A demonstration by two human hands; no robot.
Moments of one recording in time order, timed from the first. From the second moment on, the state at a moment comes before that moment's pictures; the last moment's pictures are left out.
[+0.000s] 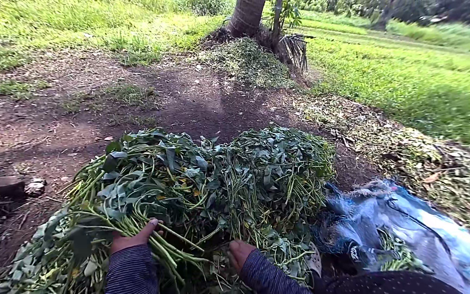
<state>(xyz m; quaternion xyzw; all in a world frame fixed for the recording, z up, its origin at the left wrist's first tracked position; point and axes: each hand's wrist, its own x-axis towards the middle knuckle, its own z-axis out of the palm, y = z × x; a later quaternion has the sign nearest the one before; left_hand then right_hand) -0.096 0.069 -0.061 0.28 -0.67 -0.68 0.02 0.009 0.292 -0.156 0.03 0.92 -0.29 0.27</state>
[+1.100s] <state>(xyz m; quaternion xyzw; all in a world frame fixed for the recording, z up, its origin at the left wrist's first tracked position) -0.084 0.099 -0.075 0.24 -0.63 -0.72 -0.15 0.031 0.404 -0.148 0.29 0.77 -0.54 0.19</state>
